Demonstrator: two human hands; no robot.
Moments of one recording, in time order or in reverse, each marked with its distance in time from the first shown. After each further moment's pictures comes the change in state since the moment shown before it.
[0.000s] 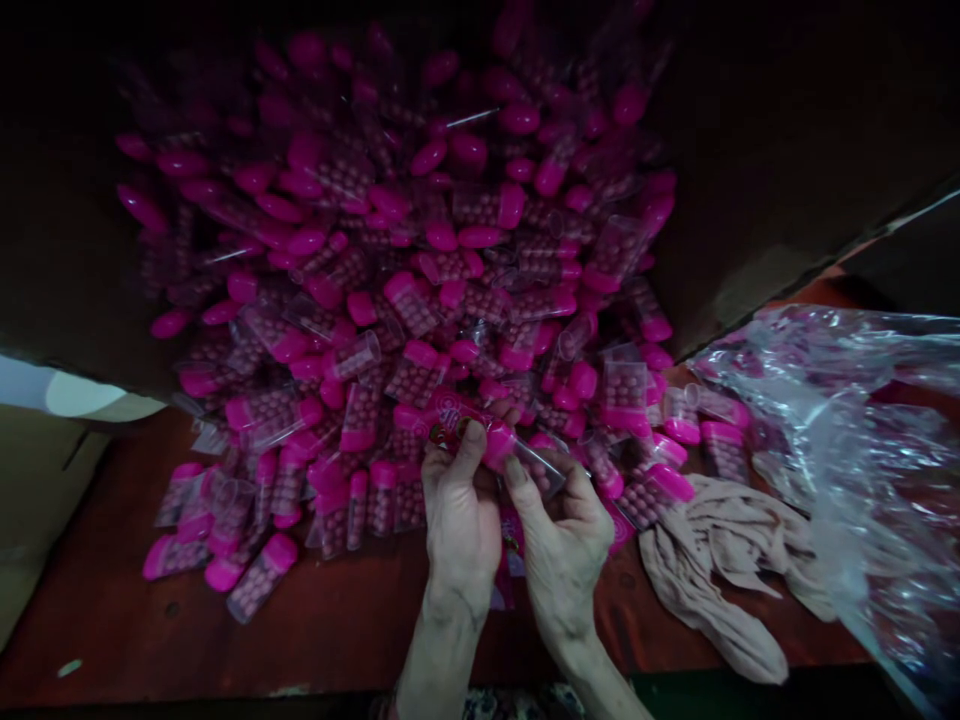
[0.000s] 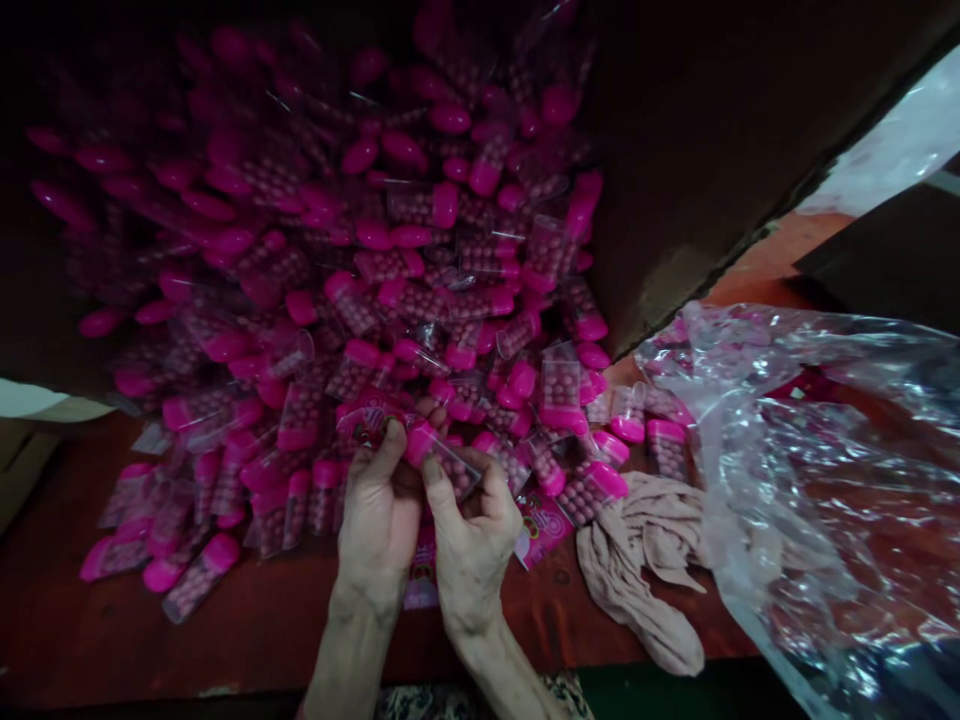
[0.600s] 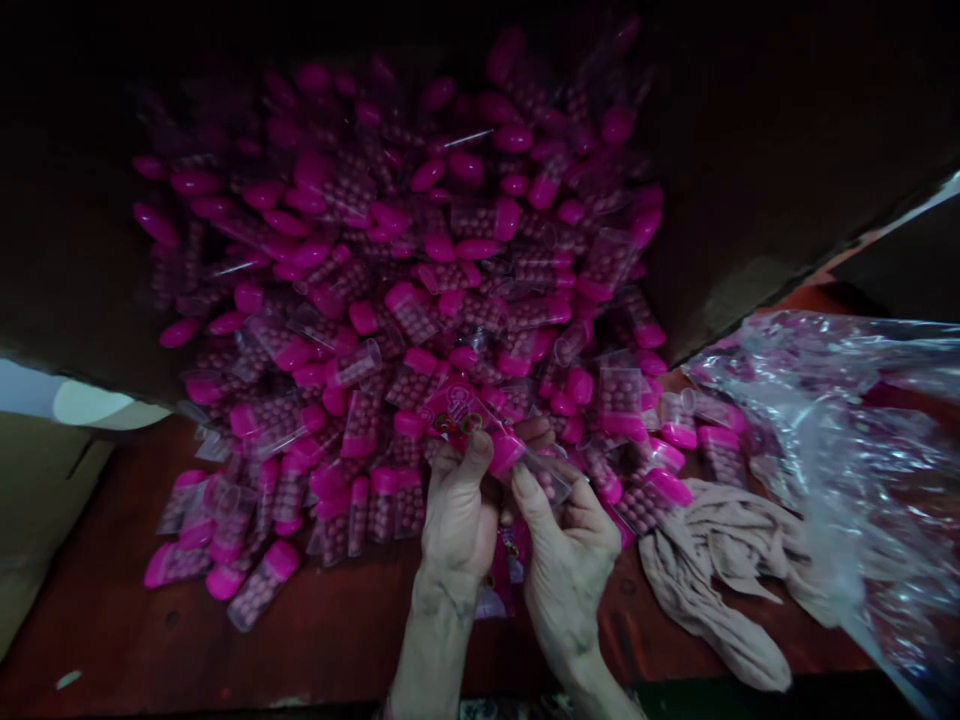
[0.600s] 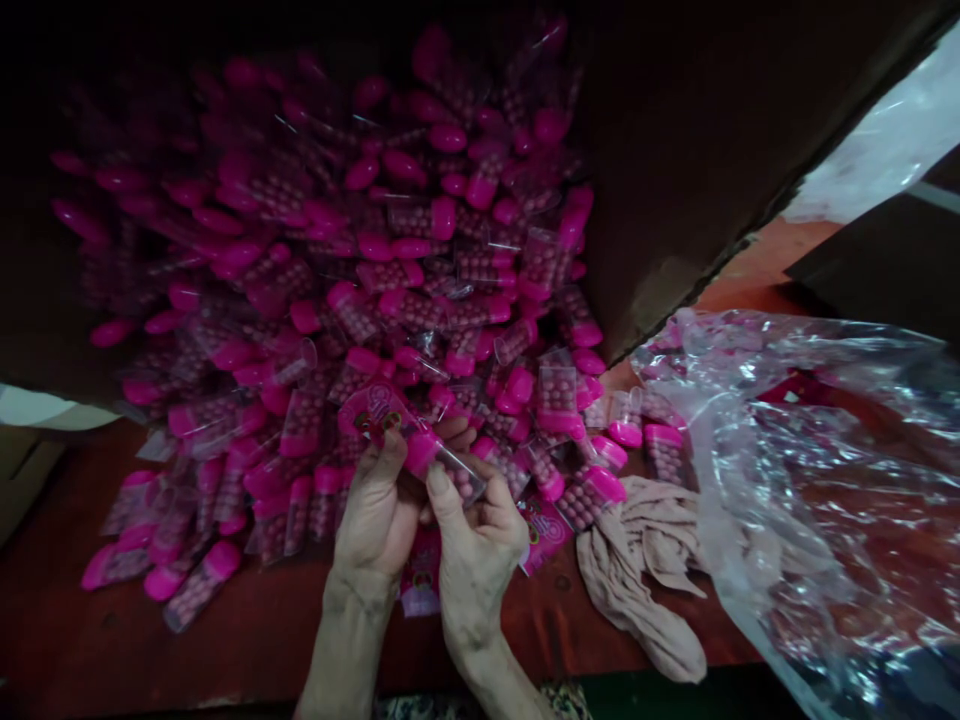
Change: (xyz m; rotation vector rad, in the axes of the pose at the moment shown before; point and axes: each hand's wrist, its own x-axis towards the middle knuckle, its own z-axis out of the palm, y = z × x) left_hand 0.000 0.005 -0.002 0.155 -0.210 -0.149; right_hand -0.007 -0.004 0.001 0.056 0.085 -0.025
